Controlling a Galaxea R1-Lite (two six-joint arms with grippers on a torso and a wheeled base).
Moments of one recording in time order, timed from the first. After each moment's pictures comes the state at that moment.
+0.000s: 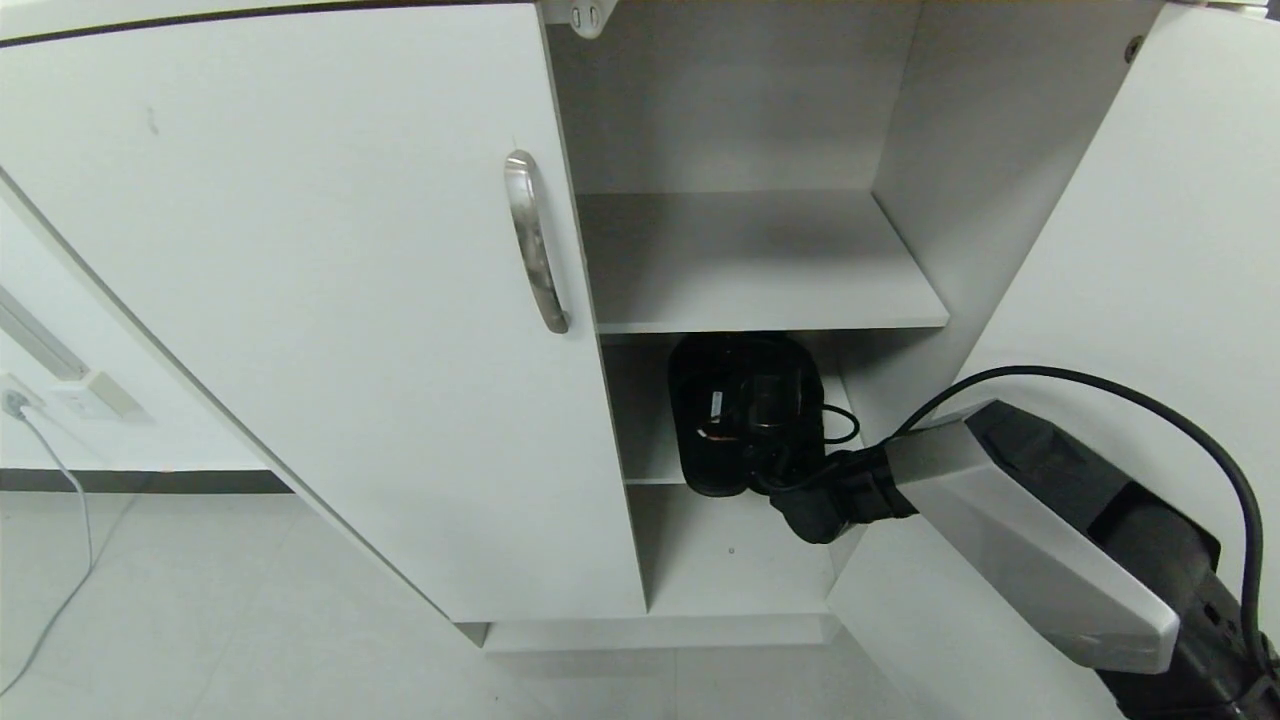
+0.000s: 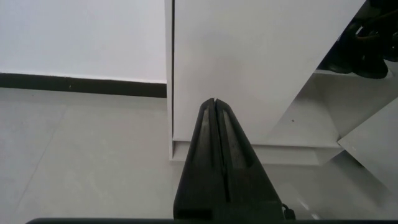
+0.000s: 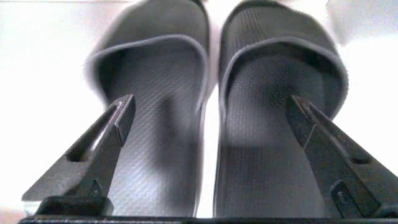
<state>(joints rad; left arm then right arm) 0.00 0.00 0.00 0.00 0.03 -0.10 0.63 2.53 -1.76 -0.74 -0.62 0.11</state>
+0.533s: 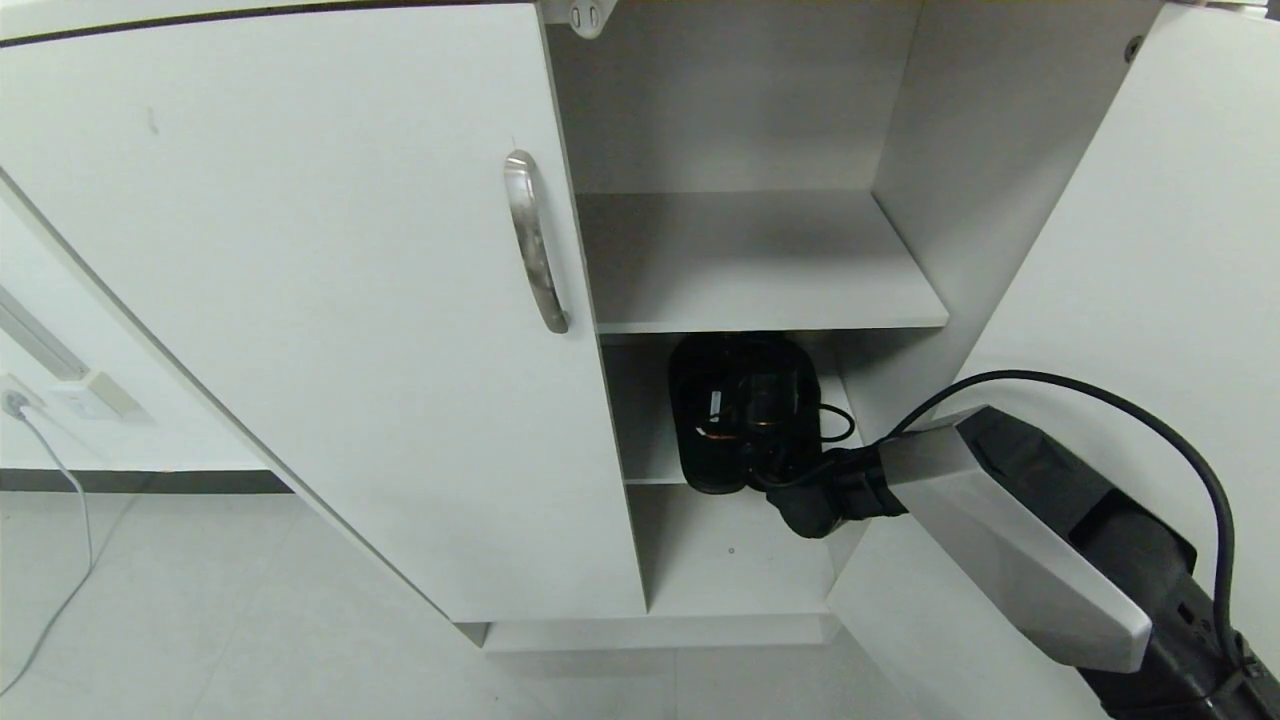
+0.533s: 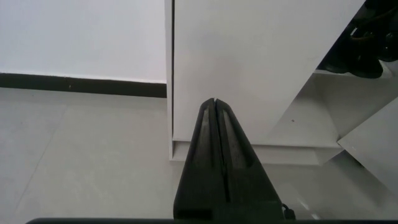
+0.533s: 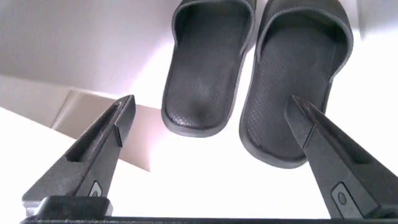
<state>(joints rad) 0.00 0.00 0.00 0.00 0.03 -0.10 0.62 2.58 -1.84 -0.71 -0.61 0.11</state>
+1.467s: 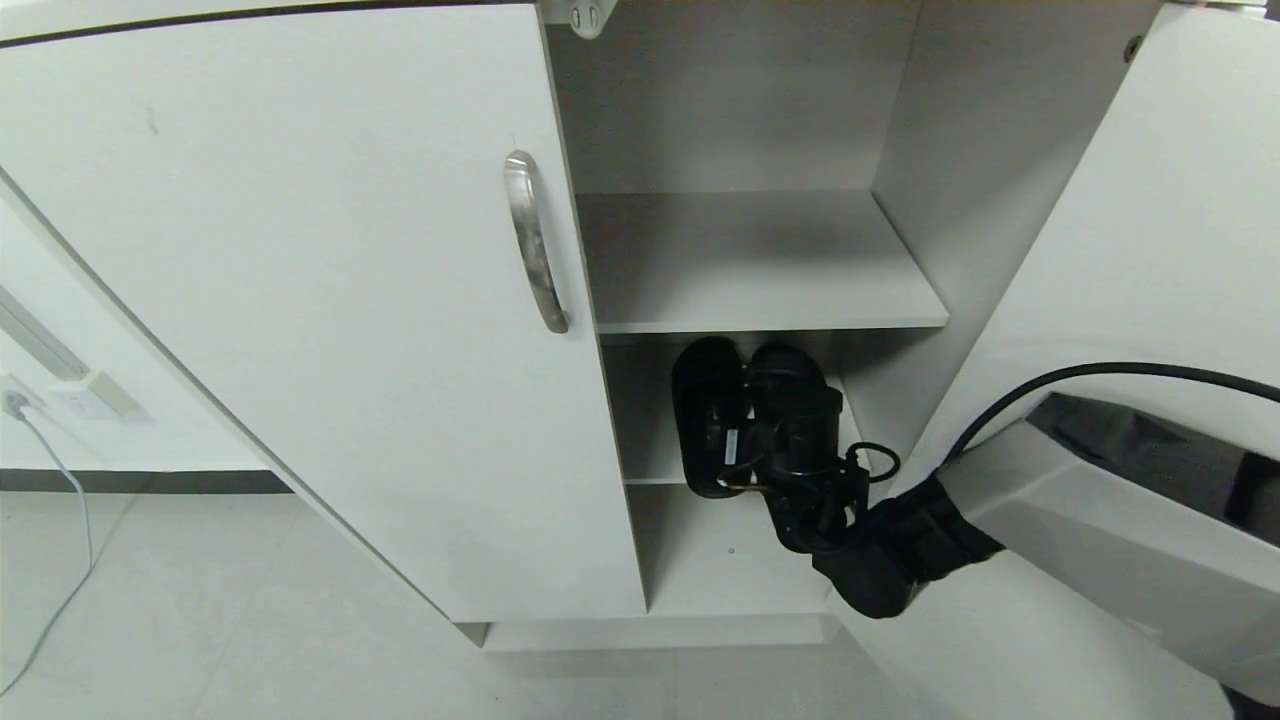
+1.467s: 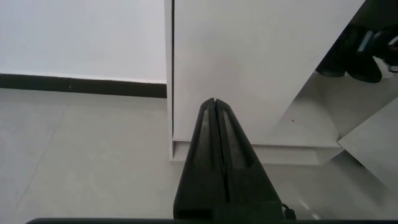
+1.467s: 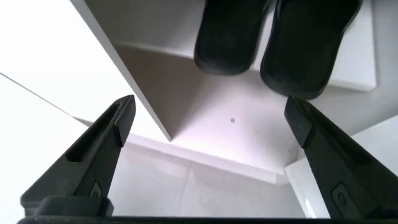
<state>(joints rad) 0.00 0.00 0.00 0.00 0.03 -0.09 0.71 2.30 -1.25 -0.98 -0.61 0.11</state>
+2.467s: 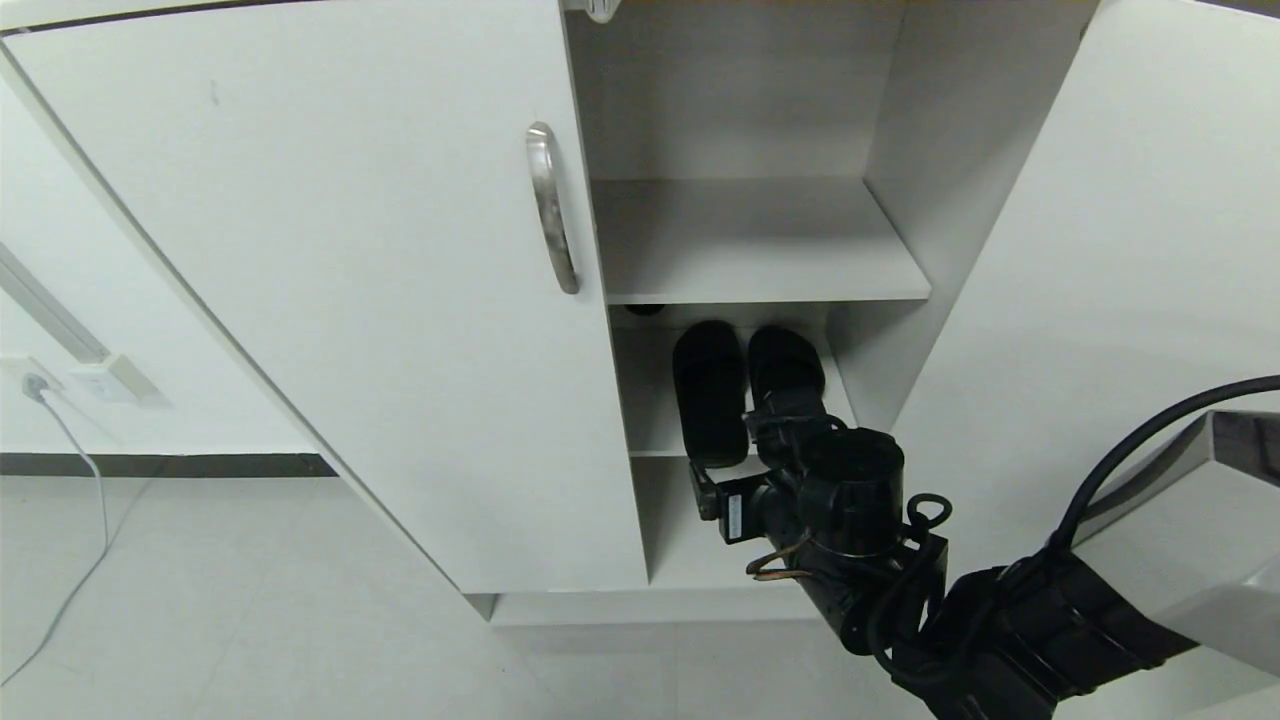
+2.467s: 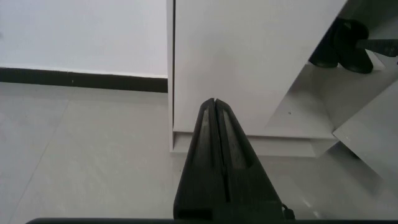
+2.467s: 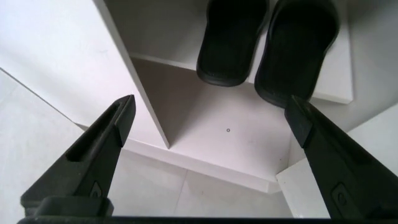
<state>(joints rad) 0.00 0.00 0.00 0.00 0.03 -0.10 0.84 2.07 -0.89 -1.06 -0.52 0.10</state>
